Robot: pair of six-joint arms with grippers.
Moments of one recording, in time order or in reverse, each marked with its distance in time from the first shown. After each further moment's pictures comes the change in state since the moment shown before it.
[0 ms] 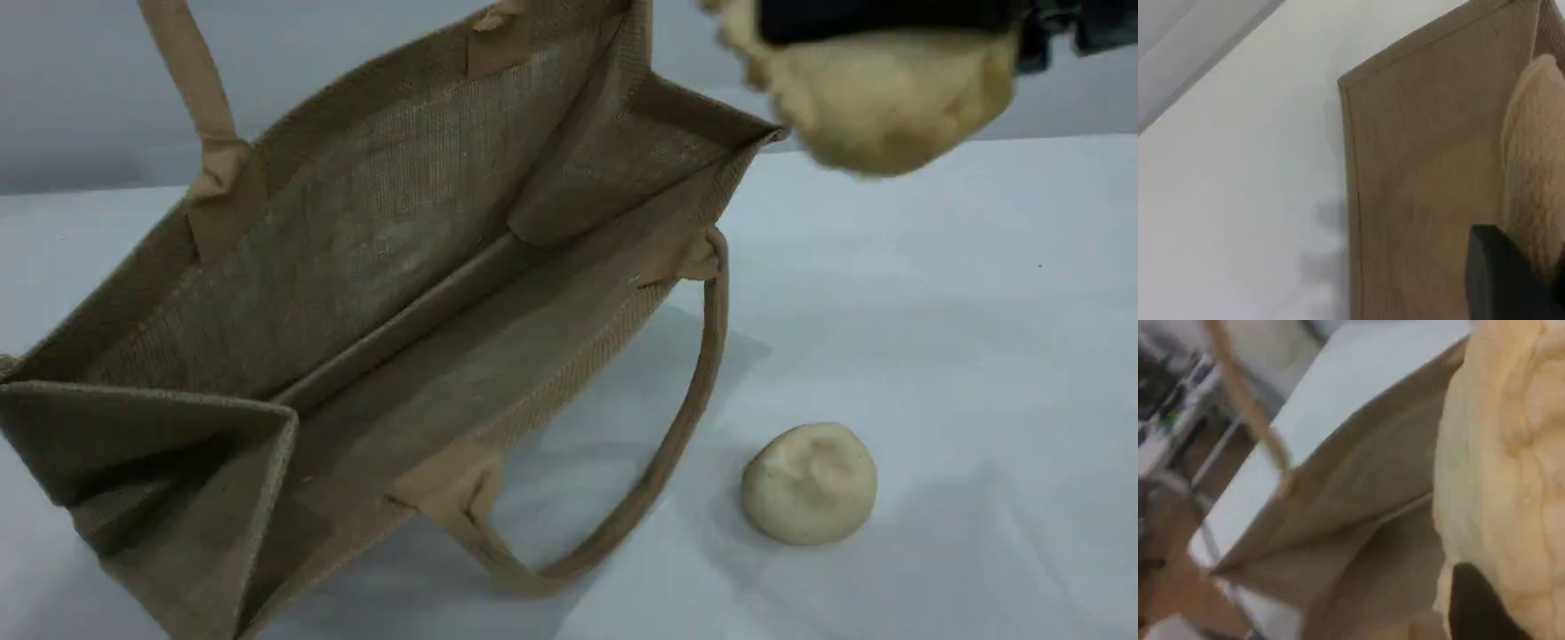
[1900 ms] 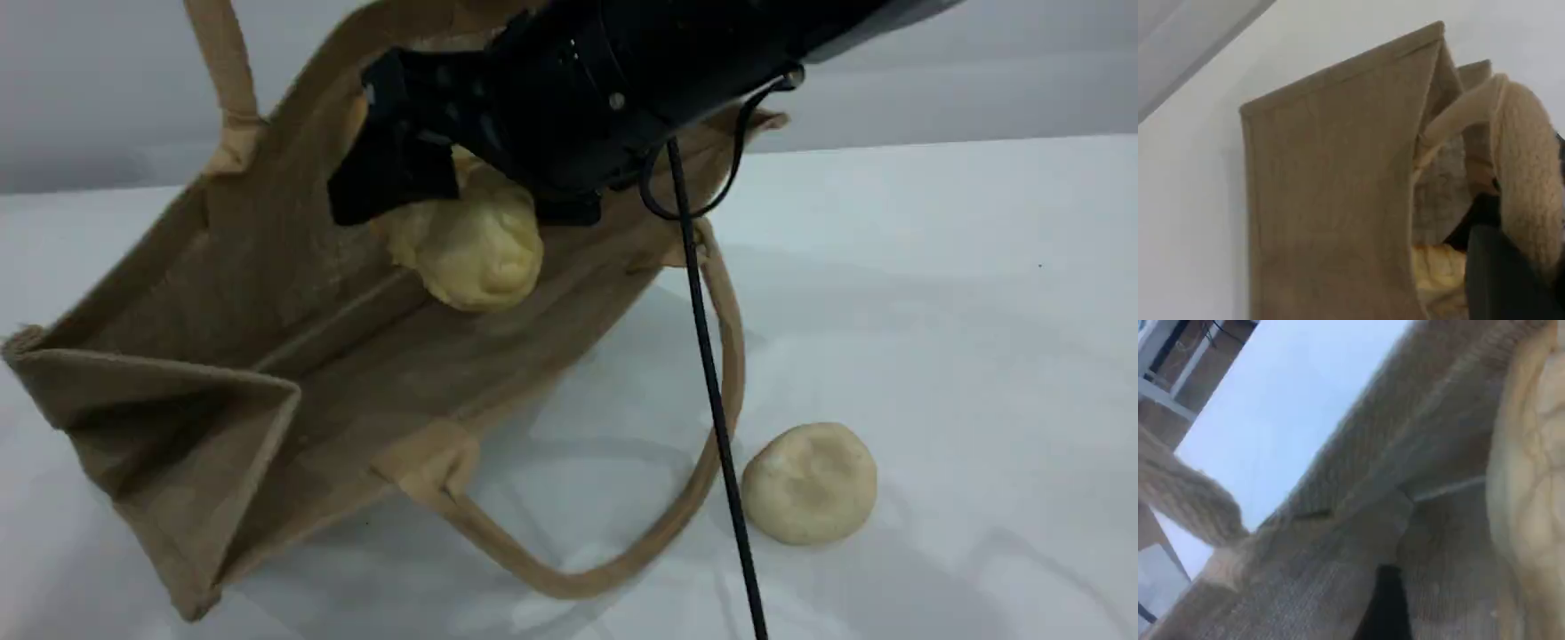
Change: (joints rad) left arm -0.001 -0.017 0.000 -0.182 -0.001 0.059; right arm 0.307 0.637 -0.544 -0.026 -0.182 0.070
